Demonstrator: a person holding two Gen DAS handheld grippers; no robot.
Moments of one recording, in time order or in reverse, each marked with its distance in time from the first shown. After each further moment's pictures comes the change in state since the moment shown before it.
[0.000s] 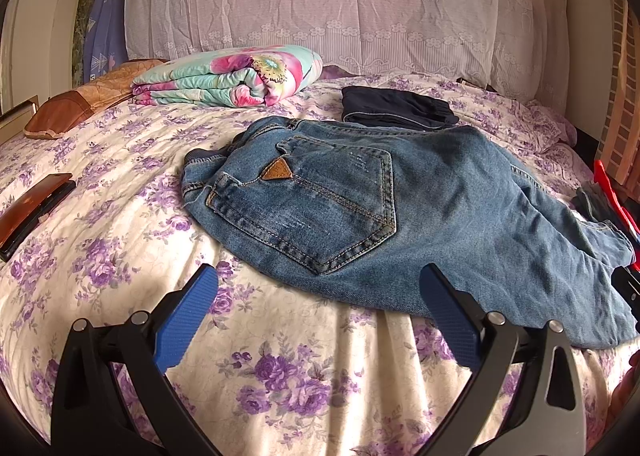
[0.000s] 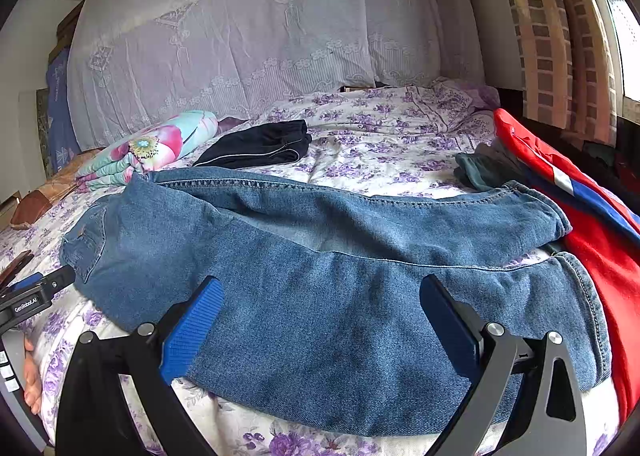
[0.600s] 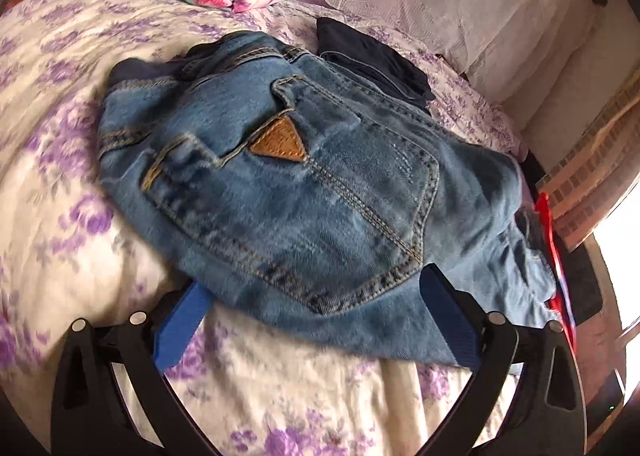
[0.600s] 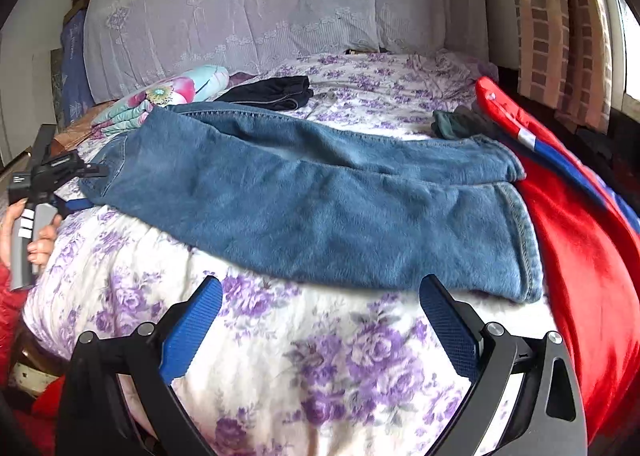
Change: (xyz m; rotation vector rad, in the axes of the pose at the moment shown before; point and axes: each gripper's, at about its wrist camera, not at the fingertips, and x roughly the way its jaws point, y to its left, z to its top) left arm 0.088 0.033 0.030 -0.196 0.324 -0.364; right arm -0.050 -0.052 -0.044 -0.027 0.188 0.088
